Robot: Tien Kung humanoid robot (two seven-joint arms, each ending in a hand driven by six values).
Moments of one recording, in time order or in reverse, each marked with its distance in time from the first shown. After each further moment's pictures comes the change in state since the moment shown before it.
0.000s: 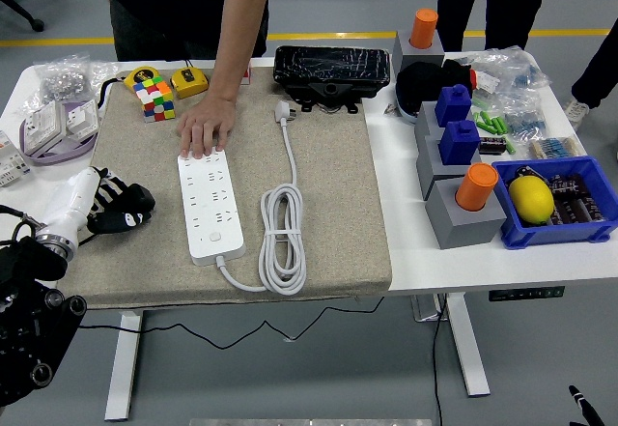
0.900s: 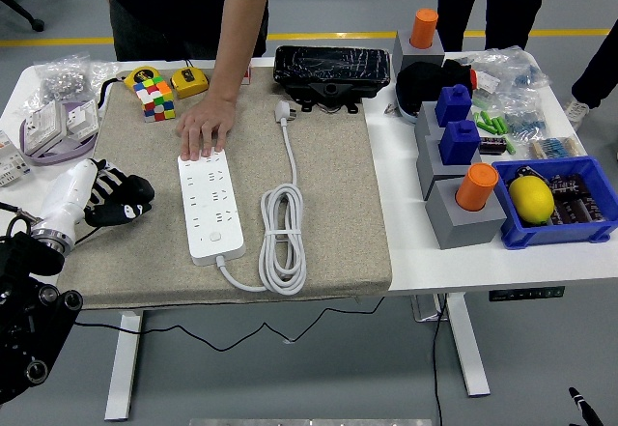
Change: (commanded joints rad) left arm 0.009 0.005 -0.011 -0.059 -0.076 0.009 -0.033; right arm -0.006 0.003 0.000 0.000 0.006 0.000 0.000
